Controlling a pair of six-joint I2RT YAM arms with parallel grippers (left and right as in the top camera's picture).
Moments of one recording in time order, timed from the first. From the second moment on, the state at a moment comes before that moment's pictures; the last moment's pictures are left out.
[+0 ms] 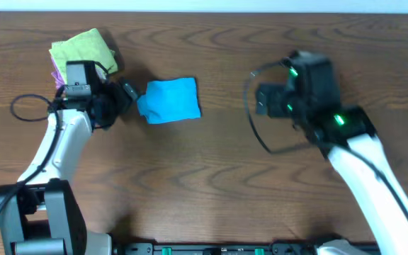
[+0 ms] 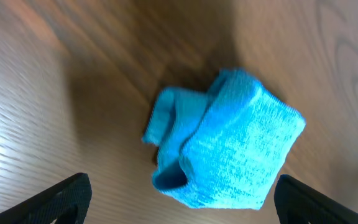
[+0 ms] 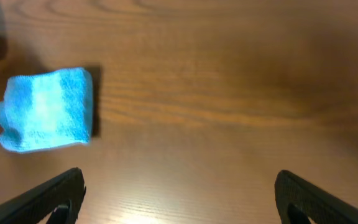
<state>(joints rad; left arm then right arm) 0.05 1.62 1.04 -0.48 0.34 -0.70 0.28 1.28 1.13 -0.70 0.01 0.32</state>
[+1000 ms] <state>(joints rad) -0.19 1.76 0.87 -0.07 0.33 -1.10 -0.02 0.76 0.72 -0.70 -0.29 0.36</state>
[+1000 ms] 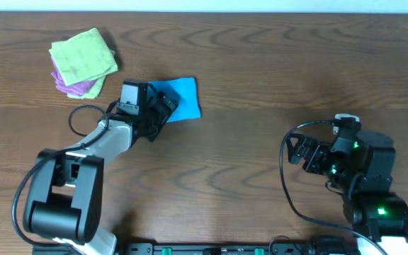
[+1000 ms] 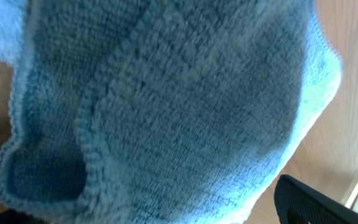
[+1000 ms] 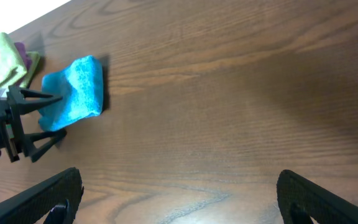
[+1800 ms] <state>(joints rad) -0.19 1.91 0.89 0.21 0.30 -1.10 -0.02 0.76 0.72 -0.70 -0.30 0.36</state>
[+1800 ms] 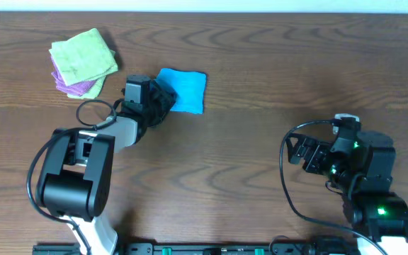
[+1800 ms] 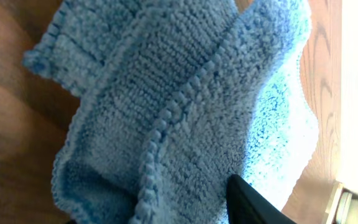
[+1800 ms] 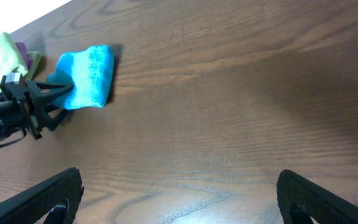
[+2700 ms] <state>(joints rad) -0.19 2.07 0.89 0.55 0.36 -0.83 -0.02 0.76 0.72 -0.70 -0.30 0.36</state>
